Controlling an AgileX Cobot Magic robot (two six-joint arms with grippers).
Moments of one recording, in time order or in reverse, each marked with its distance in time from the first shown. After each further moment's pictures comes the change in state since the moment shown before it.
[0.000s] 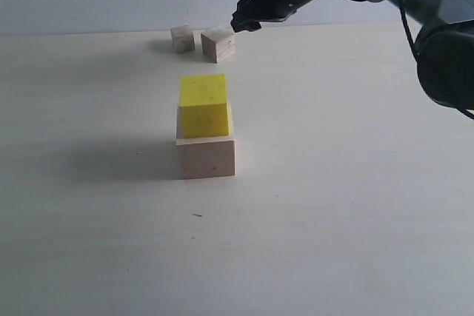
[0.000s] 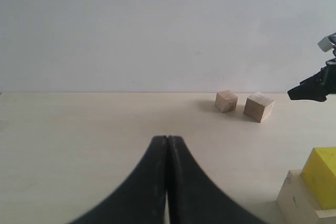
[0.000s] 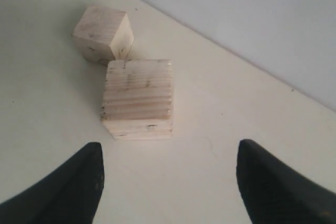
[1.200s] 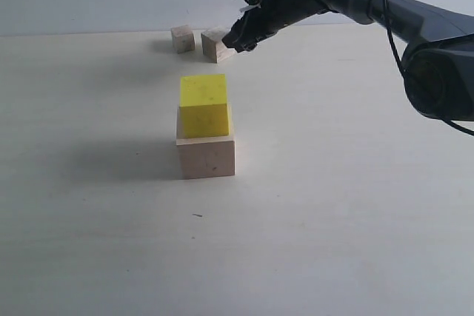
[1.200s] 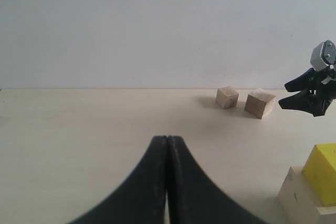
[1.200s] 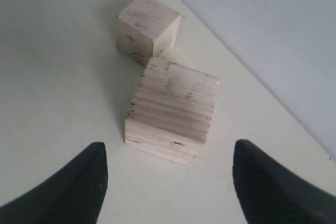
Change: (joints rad) left arm 0.000 0.016 0.000 0.000 0.000 0.000; right arm 0.002 0.079 -0.008 0.212 -0.040 -0.525
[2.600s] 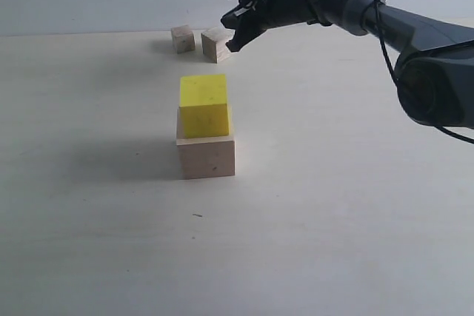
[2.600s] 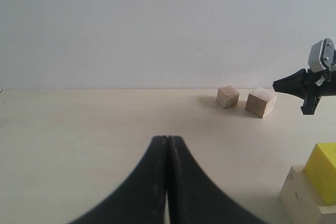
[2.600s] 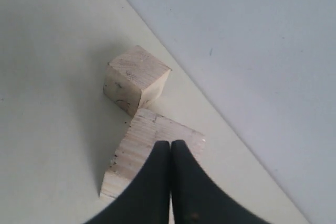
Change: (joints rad) left arm 0.000 0.000 0.000 0.000 0.000 0.008; right arm 0.008 0.042 0.000 0.278 -0.121 -0.356
